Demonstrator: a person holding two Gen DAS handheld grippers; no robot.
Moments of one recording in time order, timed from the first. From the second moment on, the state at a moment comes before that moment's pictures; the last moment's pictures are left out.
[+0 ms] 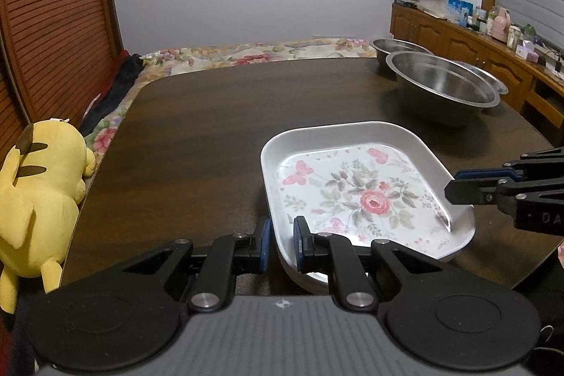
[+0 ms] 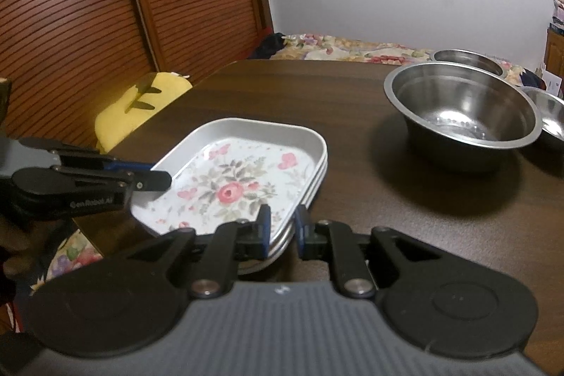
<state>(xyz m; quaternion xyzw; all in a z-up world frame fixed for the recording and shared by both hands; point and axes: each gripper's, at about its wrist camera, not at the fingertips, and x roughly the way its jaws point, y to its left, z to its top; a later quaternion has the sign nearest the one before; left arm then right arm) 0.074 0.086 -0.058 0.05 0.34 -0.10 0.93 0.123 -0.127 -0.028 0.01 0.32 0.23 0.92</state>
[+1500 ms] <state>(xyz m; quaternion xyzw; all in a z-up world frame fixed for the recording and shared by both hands) 0.144 -0.034 -0.015 0.08 0.24 -0.20 0.95 0.172 -0.264 -0.015 0.06 0.25 0.05 0.97</state>
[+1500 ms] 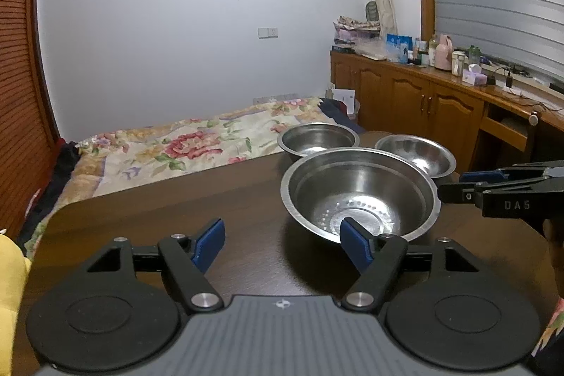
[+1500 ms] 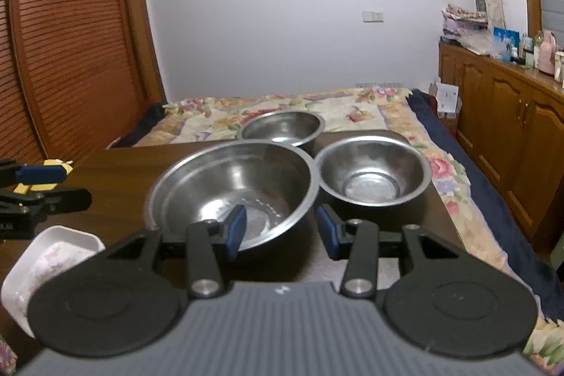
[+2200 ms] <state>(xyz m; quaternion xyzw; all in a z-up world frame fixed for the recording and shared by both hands) 0.199 -0.065 -0.033 0.05 0.29 -0.21 0.93 0.196 -0.270 -0.026 0.11 0.28 0.05 0.95</state>
